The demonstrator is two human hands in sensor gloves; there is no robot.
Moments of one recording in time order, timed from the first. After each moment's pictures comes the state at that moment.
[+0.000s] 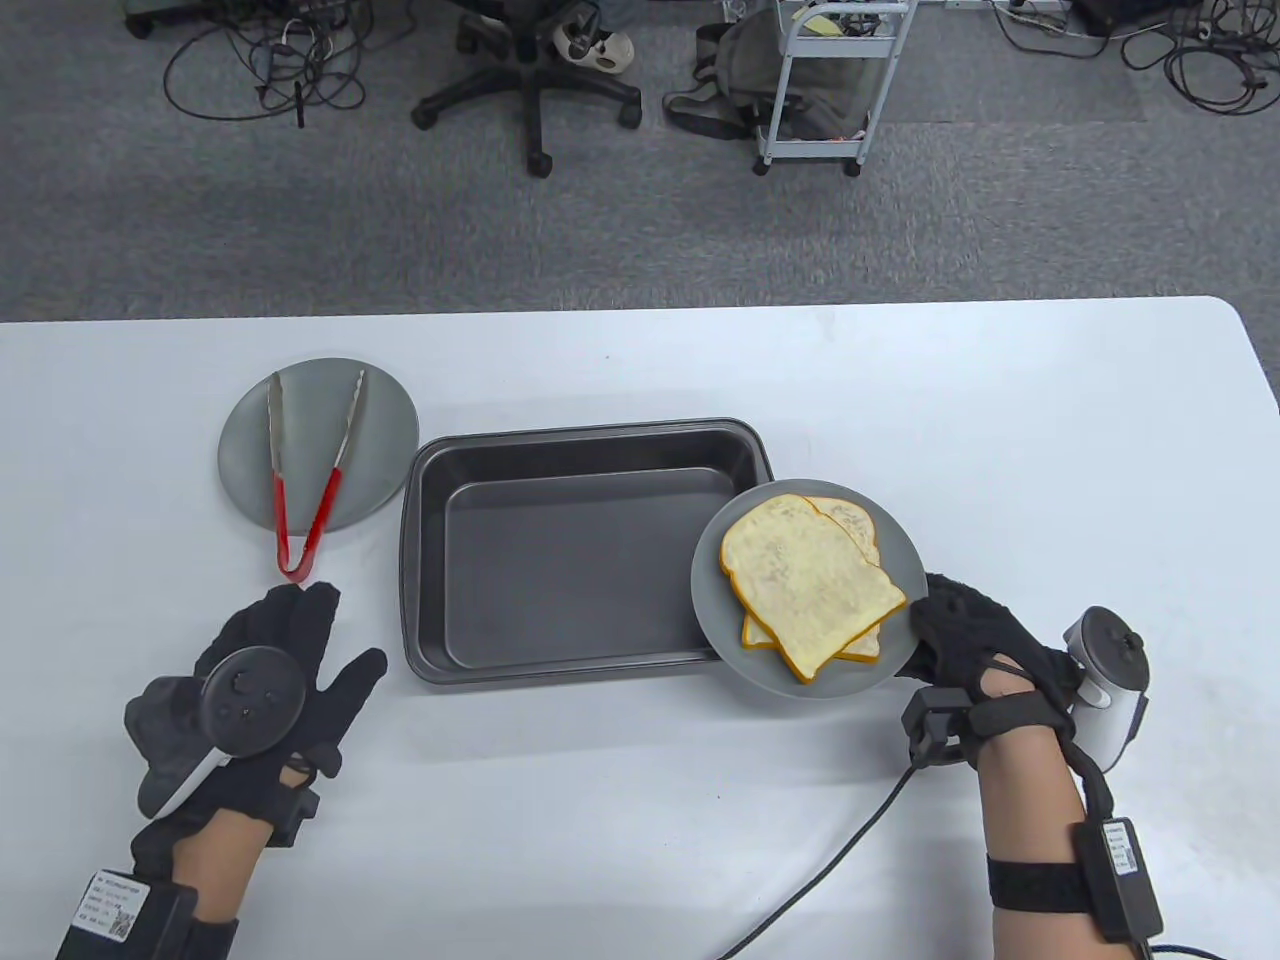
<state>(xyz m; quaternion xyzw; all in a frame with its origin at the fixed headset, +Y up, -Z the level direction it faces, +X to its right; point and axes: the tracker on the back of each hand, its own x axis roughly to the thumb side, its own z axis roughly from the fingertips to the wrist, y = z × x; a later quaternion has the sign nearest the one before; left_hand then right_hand) -0.303 -0.665 -0.123 0.02 -0.01 0.10 1.00 0.297 -0.734 -0.184 -0.24 0.11 0.66 0.70</state>
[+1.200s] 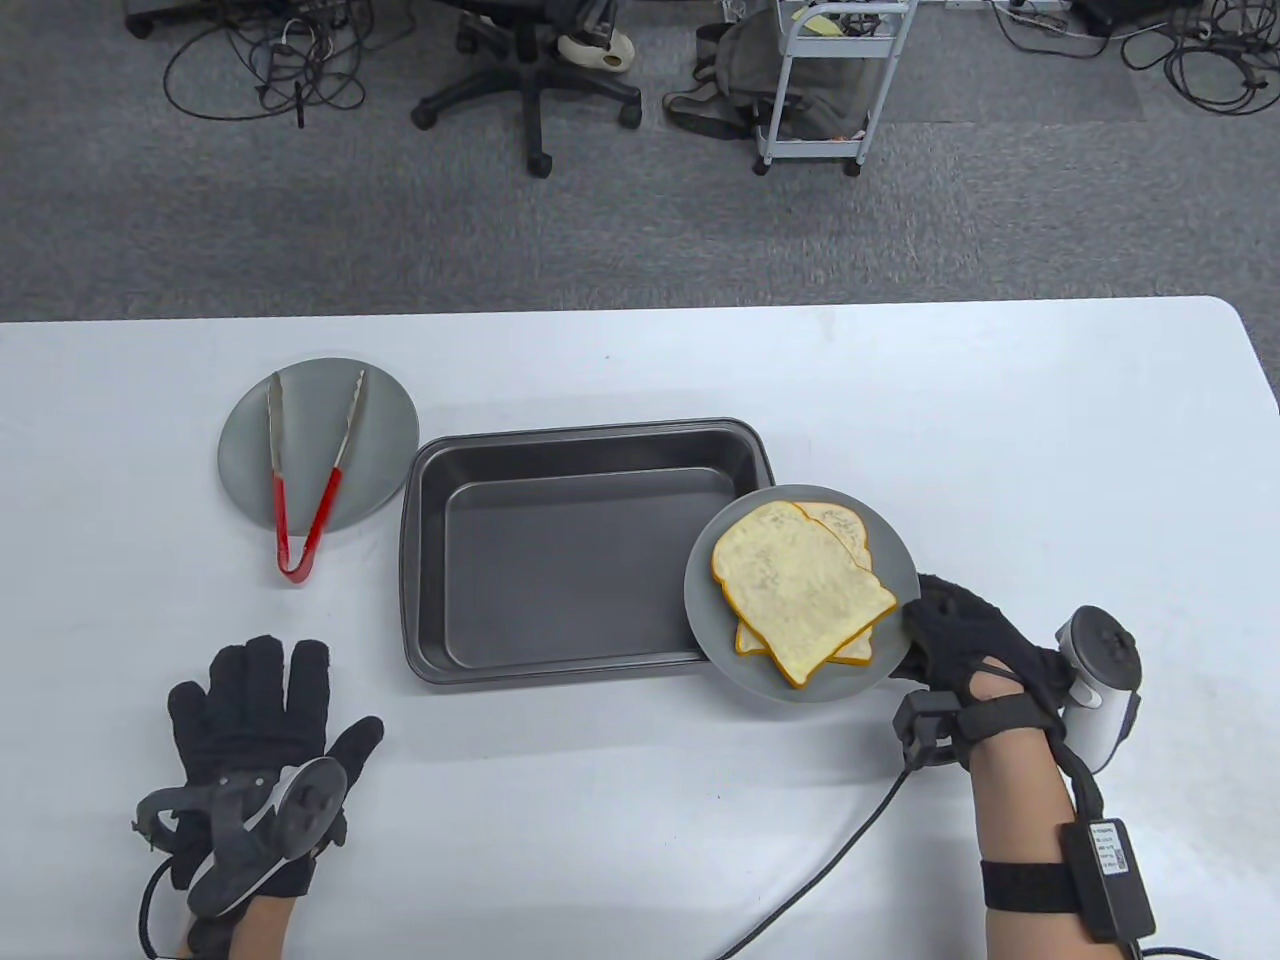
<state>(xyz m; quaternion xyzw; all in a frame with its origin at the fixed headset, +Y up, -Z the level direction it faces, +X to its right) -0.293 -0.721 -0.083 0.09 0.01 -0.08 0.99 0.294 -0.738 -0.186 -0.23 0.11 0.68 0.69</state>
